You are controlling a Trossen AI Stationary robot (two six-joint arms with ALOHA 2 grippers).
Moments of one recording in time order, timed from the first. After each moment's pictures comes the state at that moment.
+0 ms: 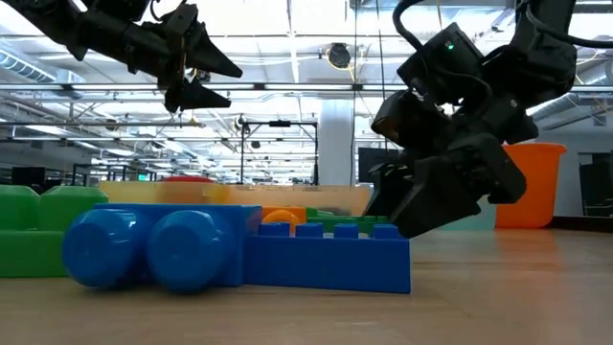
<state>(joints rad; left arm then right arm) 0.19 0.97 0.50 0.21 -0.10 -0.29 0.13 1.81 0.62 0.52 -0.11 -0.04</state>
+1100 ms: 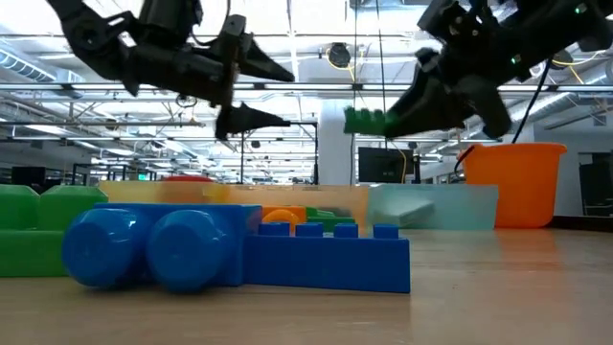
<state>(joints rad) 0.17 1.42 0.55 0.72 0.02 -0.52 0.31 1.37 0.62 0.17 0.64 -0.31</state>
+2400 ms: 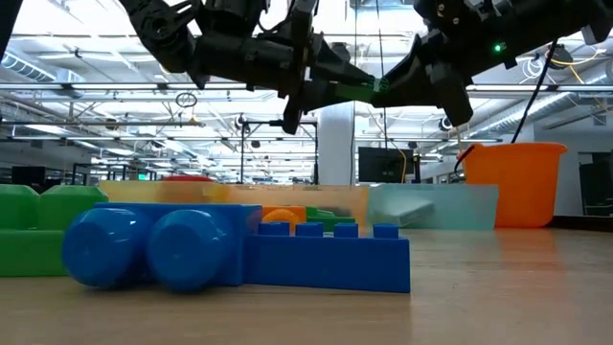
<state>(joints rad) 0.05 1.76 0.92 0.67 0.08 -0.46 0.34 1.39 0.62 0.40 0.91 -0.52</state>
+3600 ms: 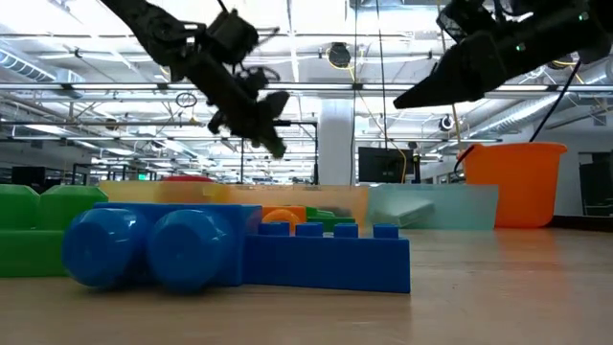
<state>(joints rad) 0.38 1.56 0.91 0.14 -0.39 -0.25 0.19 1.11 0.46 0.31 0.49 -0.06</state>
